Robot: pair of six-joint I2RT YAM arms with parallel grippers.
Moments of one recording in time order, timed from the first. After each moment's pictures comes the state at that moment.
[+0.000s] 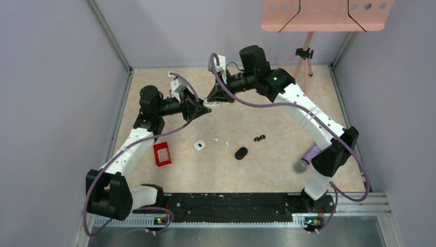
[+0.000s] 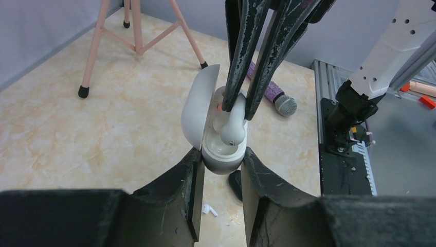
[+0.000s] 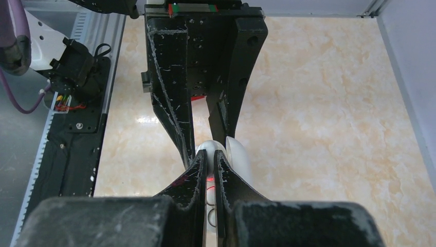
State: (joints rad) left arm -0.21 1.23 0.87 0.39 1.13 -0.21; right arm 0.71 1.73 1.90 -0.66 -0.79 -0.43
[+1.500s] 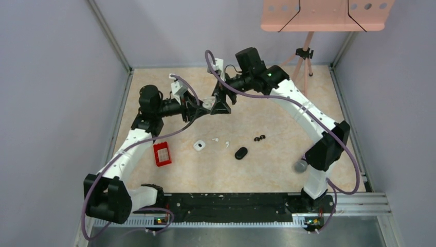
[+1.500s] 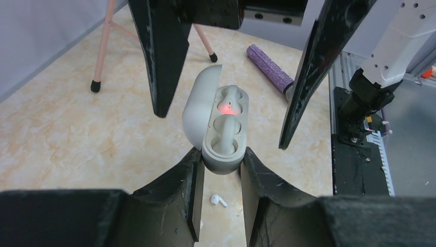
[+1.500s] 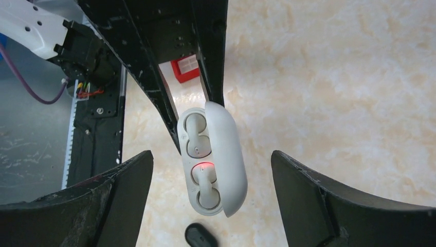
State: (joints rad) left arm -0.21 1.19 0.88 0.24 1.12 -0.07; right arm 0.67 1.80 1.95 -0.80 -0.79 -0.39
